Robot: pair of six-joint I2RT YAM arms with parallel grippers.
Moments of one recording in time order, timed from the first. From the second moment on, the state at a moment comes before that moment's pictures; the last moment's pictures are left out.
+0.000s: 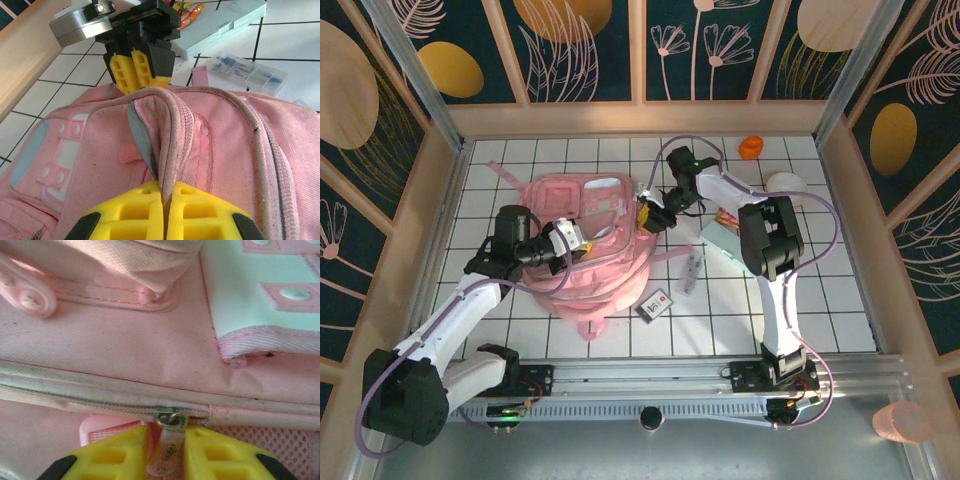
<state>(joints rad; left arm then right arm) -0.28 1.07 0.66 -0.20 0.67 0.72 0.46 2.17 1.71 -0.87 -0.87 -1.03</state>
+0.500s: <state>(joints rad) -0.28 1.07 0.66 -0.18 0.60 0.71 0.46 2.08 1.66 -0.80 -0.86 -0.84</state>
